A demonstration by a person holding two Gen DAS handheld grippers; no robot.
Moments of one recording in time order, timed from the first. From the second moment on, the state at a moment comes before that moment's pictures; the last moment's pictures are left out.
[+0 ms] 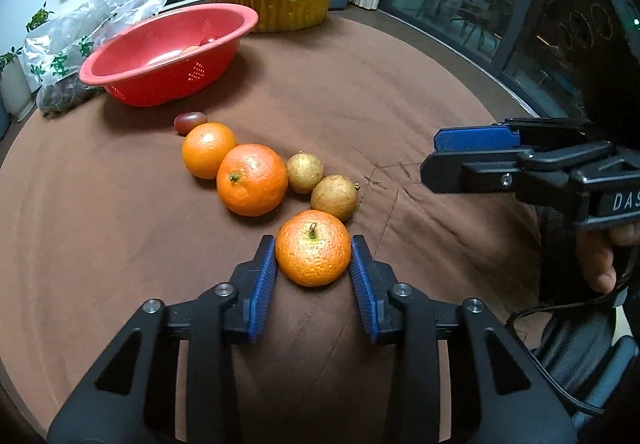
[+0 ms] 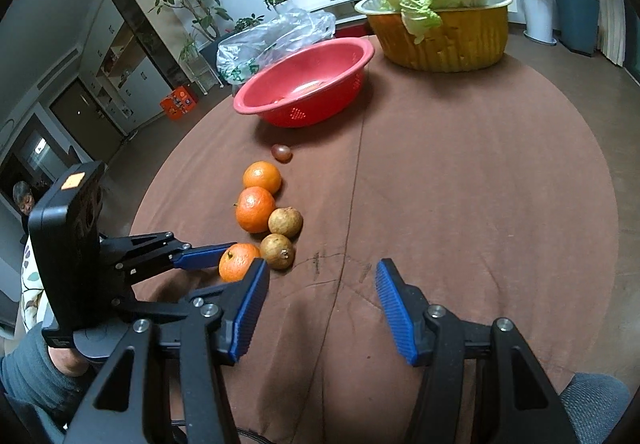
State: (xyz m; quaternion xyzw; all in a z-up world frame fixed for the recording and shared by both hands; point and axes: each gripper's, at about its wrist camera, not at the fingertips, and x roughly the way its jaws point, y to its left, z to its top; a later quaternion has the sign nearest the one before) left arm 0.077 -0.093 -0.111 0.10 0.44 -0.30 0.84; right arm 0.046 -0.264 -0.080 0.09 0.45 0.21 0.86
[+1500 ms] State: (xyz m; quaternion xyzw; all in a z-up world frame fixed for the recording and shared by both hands) left arm 0.067 -0.004 -0.098 0.02 0.44 -0.24 0.87; right arm 0.060 -0.198 -0.090 -0.03 0.46 0.21 0.86
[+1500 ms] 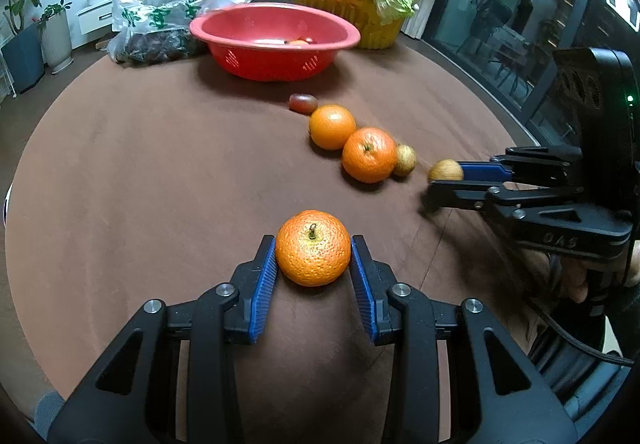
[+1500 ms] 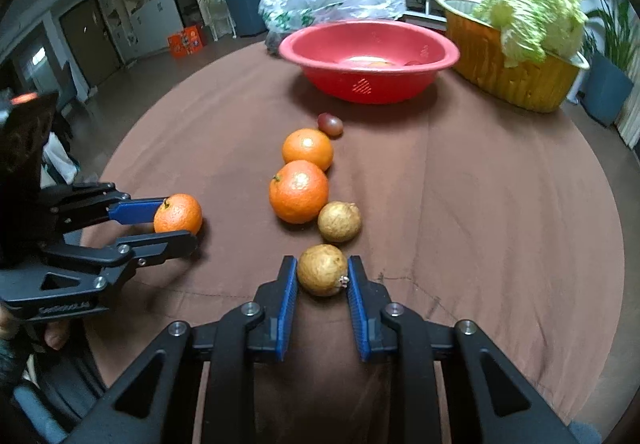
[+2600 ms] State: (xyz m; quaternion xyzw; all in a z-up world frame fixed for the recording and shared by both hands) left arm 0.272 -0.025 -0.036 0.05 0.41 -0.21 0.88; right arm 0.222 -0.197 -0.029 -0.03 0.42 0.21 0.88
